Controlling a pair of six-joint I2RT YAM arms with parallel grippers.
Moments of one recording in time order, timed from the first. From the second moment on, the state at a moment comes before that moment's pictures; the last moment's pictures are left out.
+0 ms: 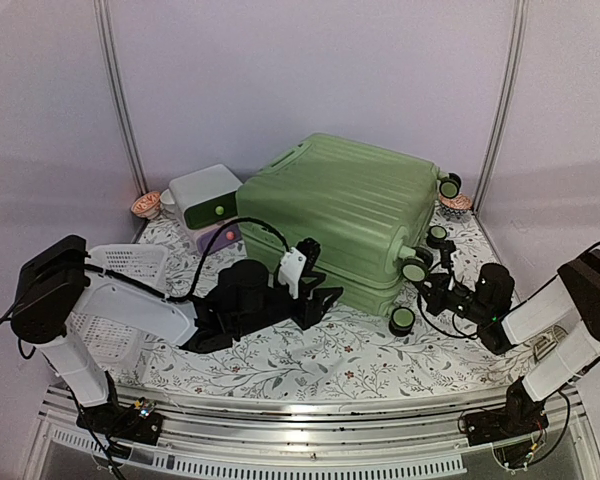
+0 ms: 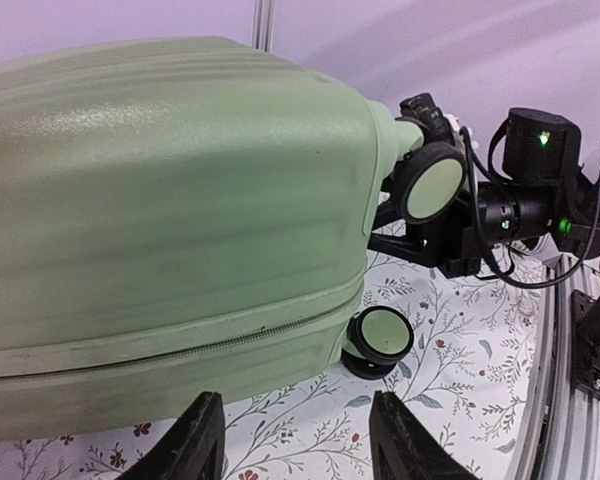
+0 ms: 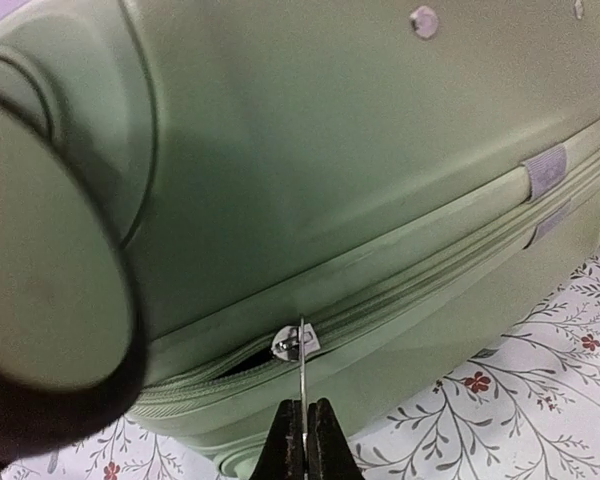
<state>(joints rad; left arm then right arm) -1.10 1.71 0.81 0.74 -0.17 -0.14 0.32 1.52 0.23 1.11 -0.40 0.19</state>
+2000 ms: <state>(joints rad) -0.96 1.59 0.81 0.57 -0.20 -0.25 0.21 1.40 0.95 0.11 -0.51 0.12</state>
